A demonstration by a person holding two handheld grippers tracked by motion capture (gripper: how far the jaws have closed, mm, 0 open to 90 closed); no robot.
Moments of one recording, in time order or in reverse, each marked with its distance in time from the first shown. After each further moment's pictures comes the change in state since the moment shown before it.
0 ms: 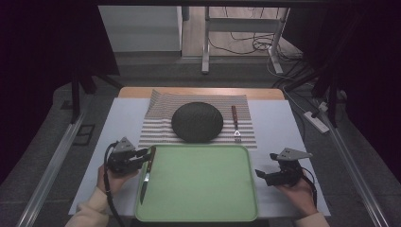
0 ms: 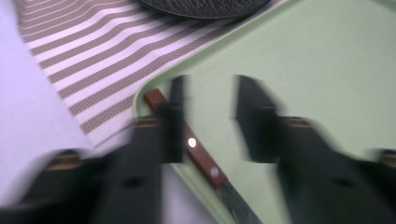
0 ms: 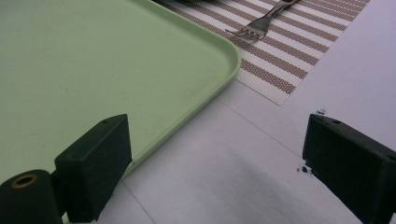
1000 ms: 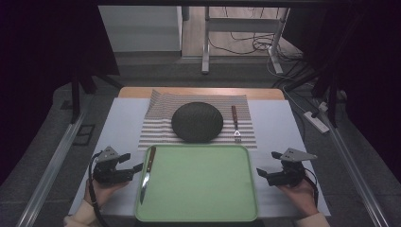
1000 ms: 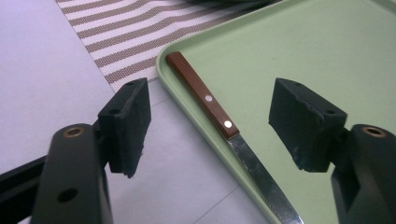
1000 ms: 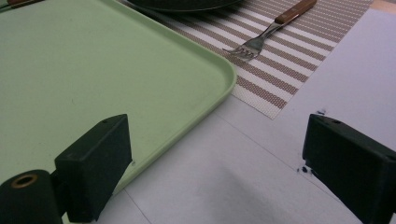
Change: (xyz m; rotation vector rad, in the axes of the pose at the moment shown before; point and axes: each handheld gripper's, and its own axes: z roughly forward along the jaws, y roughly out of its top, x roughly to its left) left arm 0.009 -0.032 -0.023 -0.022 0.022 -0.093; right arm 0.001 0.001 -0.009 -0.061 -0.007 -0.019
